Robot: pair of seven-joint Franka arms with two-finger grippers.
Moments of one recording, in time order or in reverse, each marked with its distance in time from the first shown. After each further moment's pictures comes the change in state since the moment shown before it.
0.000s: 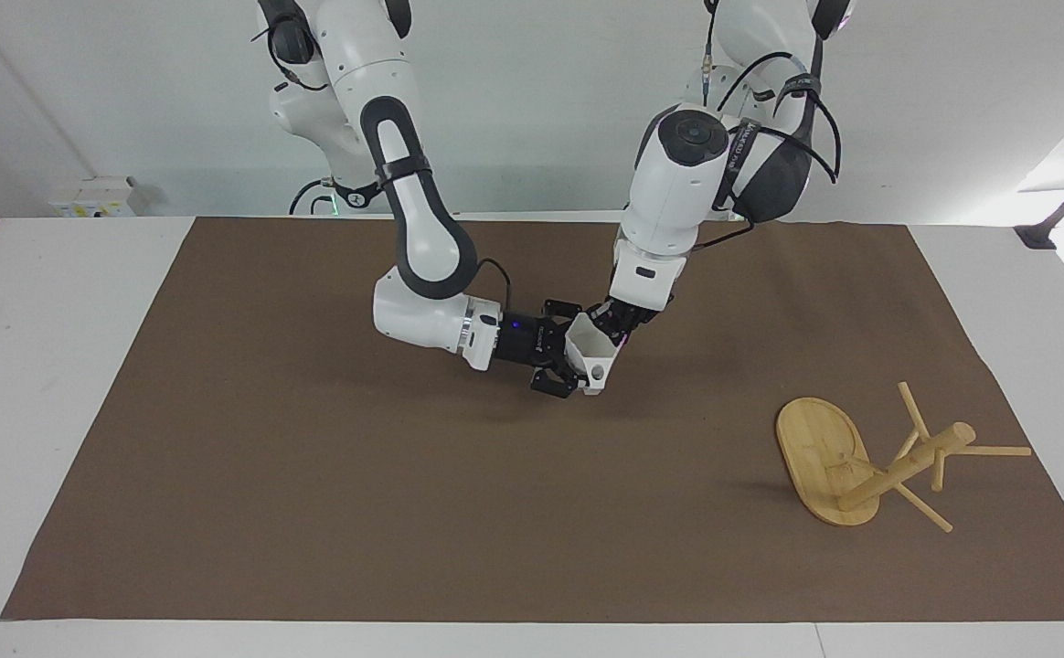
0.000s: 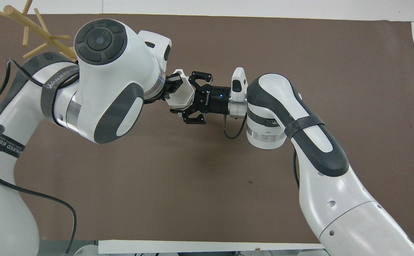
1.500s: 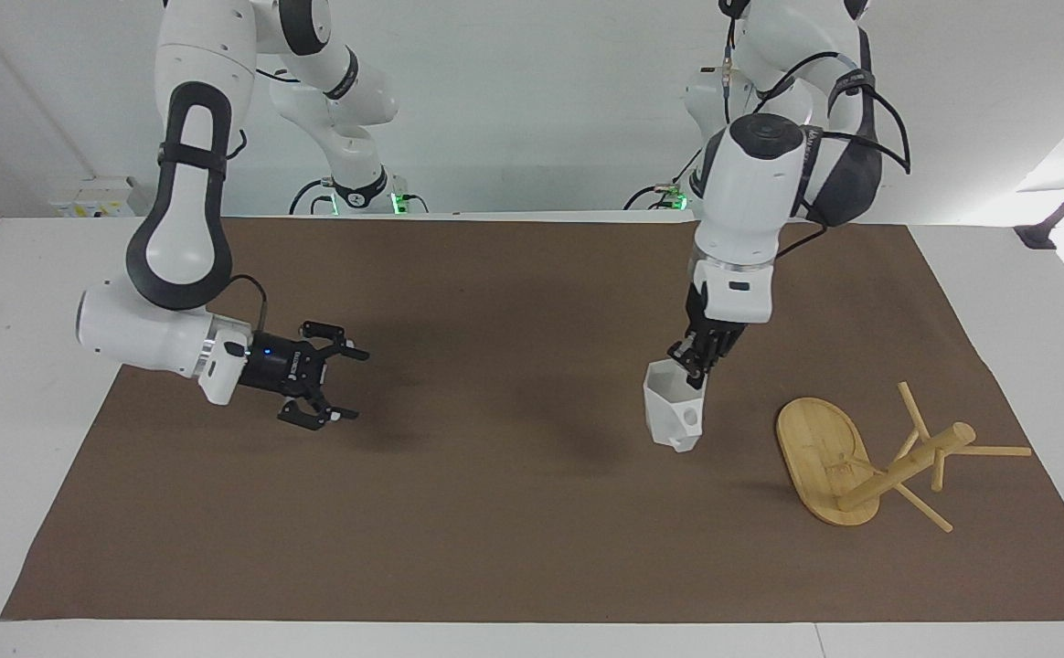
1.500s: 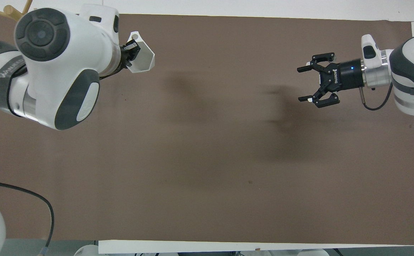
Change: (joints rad) left arm 0.168 -0.081 0.031 -0.176 0.157 0.370 -0.098; right arm -0.578 -0.115 -0.021 0.124 -1.014 -0.396 0.363
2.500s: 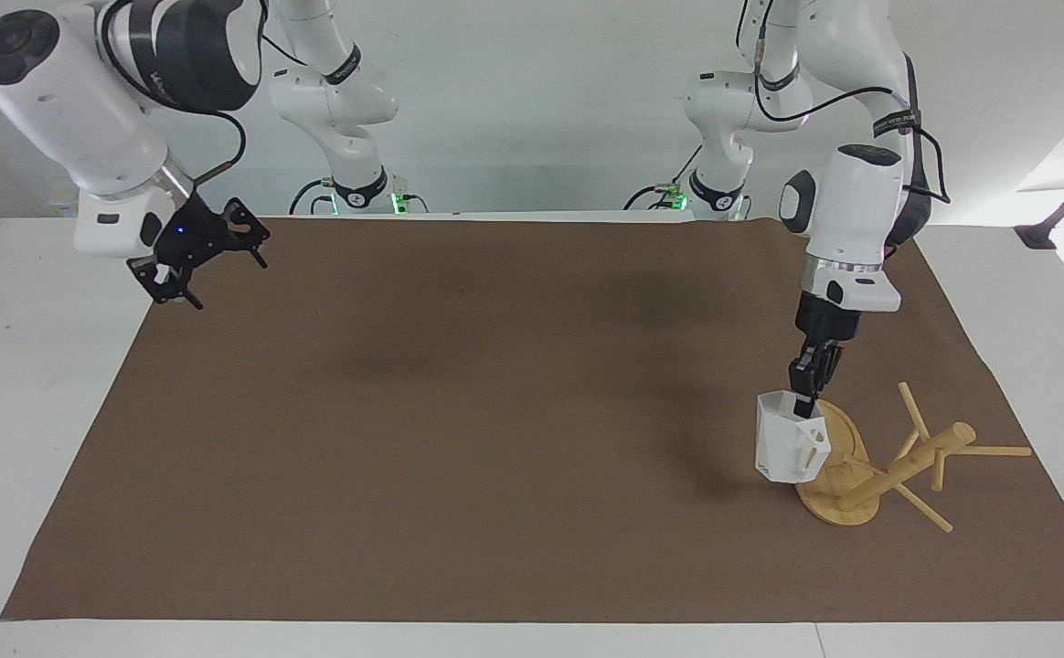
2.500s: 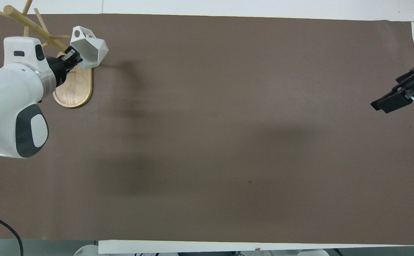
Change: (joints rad) left arm 0.212 -0.125 -0.008 -0.402 -0.144 0.524 0.317; right arm 0.044 -0.238 0.019 0.242 -0.792 -0.337 1.189
